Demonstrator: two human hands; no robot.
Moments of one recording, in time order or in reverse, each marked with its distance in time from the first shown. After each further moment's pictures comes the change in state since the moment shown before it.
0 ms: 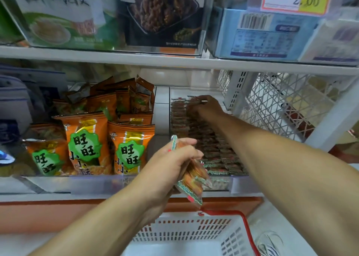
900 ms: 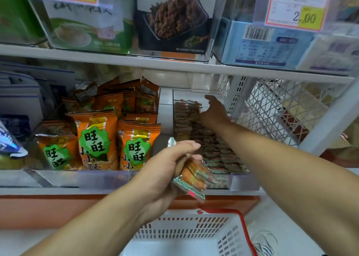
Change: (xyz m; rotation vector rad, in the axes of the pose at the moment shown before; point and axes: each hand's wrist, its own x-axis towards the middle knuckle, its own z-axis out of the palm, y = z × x) left_hand -0.014 0.007 -0.004 -0.239 -0.046 -0.102; right_hand -0.033 -0.012 -0.006 -0.316 0.014 -0.145
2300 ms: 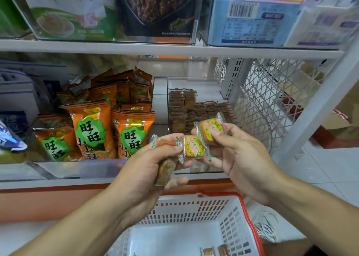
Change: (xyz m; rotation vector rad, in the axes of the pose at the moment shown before) left_hand -0.043 -0.002 0.002 0.054 0.051 0.066; right_hand -0.198 -0.017 -0.047 1.079 -0.301 0.208
